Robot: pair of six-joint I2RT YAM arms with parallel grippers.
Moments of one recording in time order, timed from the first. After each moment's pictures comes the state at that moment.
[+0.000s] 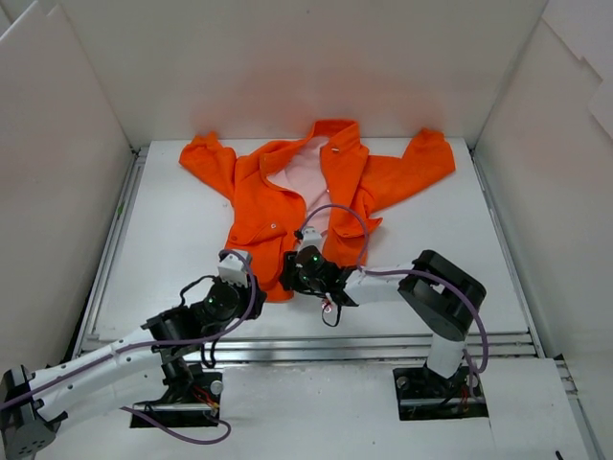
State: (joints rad) left arm -0.98 0.71 0.49 -0.32 -0.41 -0.56; right arm 0.92 1.78 0.81 0.31 0.13 0.65
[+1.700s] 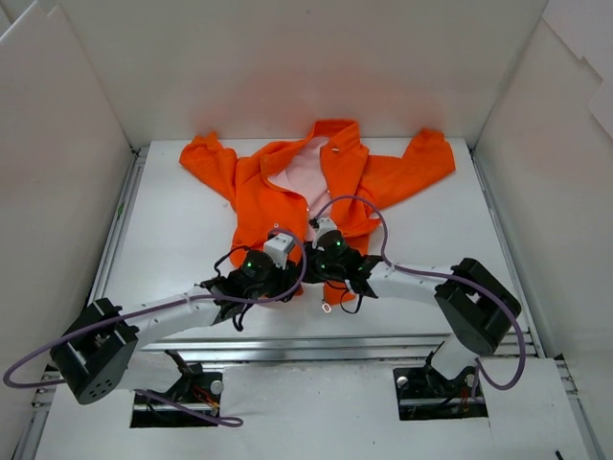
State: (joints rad) left arm -0.80 1.29 0.59 0.10 0.02 -0.38; right arm 0.81 1.60 0.77 0.20 -0.10 0.64
